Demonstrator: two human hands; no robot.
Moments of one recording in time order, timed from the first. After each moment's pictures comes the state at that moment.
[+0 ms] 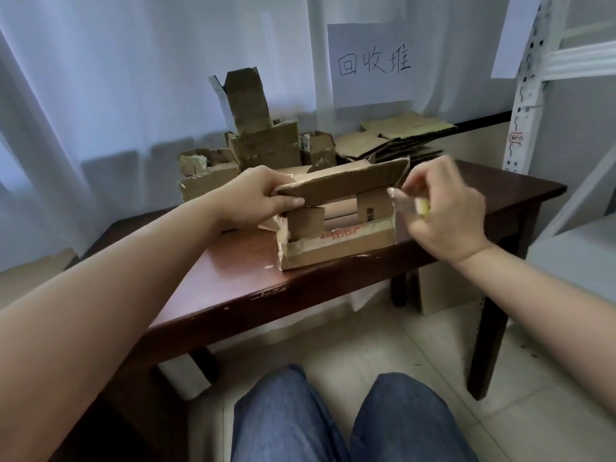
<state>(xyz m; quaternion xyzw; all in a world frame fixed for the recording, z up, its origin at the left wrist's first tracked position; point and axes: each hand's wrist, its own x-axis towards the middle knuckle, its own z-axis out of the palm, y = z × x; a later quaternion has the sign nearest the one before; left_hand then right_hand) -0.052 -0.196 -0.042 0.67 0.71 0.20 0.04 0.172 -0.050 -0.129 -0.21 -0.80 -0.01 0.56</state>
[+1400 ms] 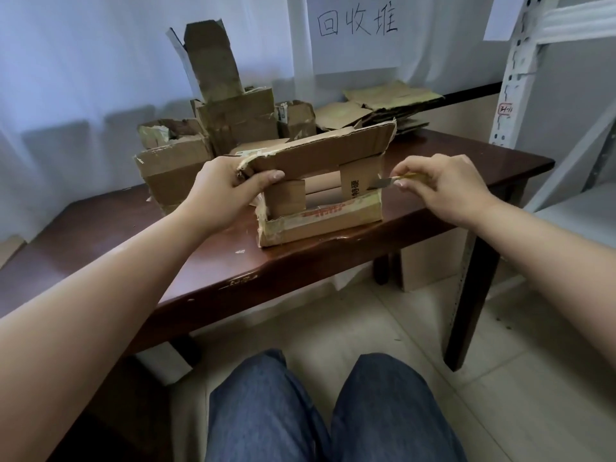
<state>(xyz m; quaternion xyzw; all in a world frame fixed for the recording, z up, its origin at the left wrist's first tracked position) -0.068 -0.175 -0.095 0.61 0.69 0.40 -0.04 0.188 0.017 -0.143 -0.25 -0.89 0.04 0.37</state>
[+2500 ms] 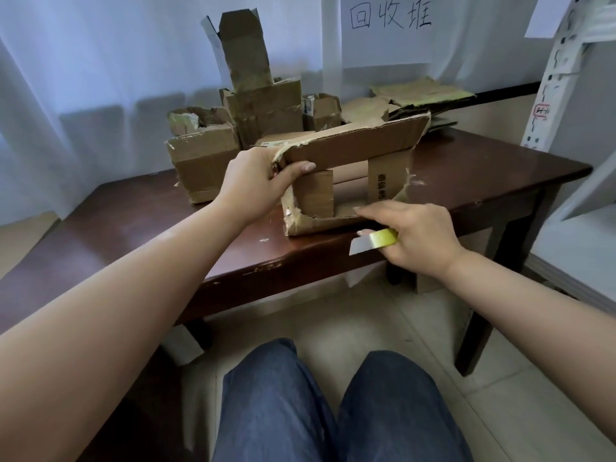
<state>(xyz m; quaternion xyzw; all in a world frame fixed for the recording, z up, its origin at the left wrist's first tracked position) -0.058 -0.178 -0.095 0.58 0.71 0.37 -0.13 0.145 -0.044 -0.185 -0.12 -0.91 -0.01 0.40</state>
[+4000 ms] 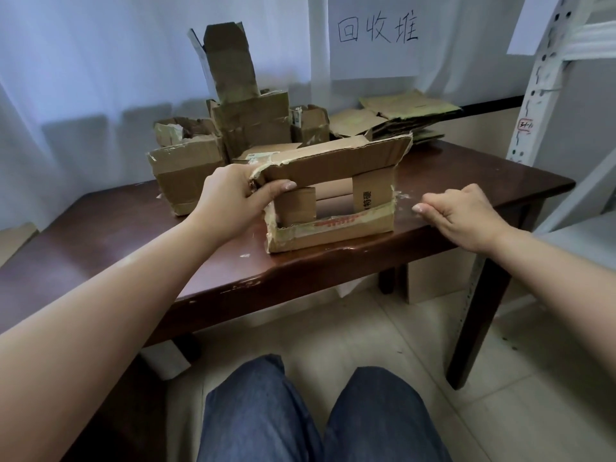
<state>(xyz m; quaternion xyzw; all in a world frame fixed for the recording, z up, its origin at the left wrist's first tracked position) -0.060 -0.178 -0.097 0.59 0.71 0.37 -0.11 0.190 0.072 -0.181 -0.22 -0.93 -0.03 0.28</state>
